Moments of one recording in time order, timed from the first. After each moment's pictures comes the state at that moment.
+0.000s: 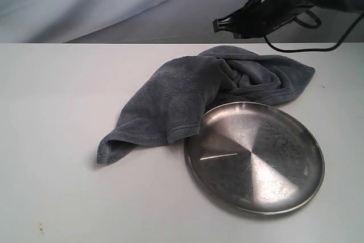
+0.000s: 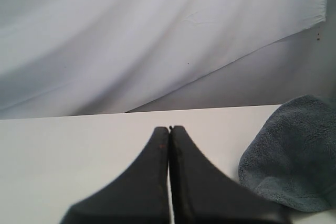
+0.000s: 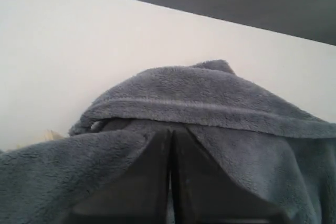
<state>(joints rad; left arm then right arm) -0.13 0.00 0.00 -0.06 0.10 0.06 0.42 2.08 -1.69 0.14 0.52 -0.10</state>
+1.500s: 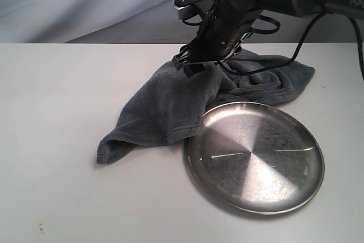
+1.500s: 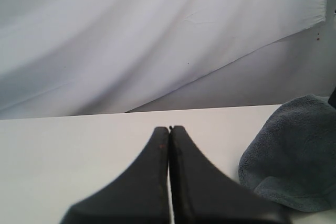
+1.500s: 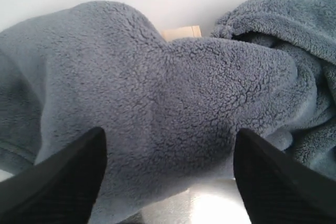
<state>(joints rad) -0.13 0.00 0.00 -0.06 0.10 0.06 0.62 2.09 -1.75 0.02 0.83 -0.13</state>
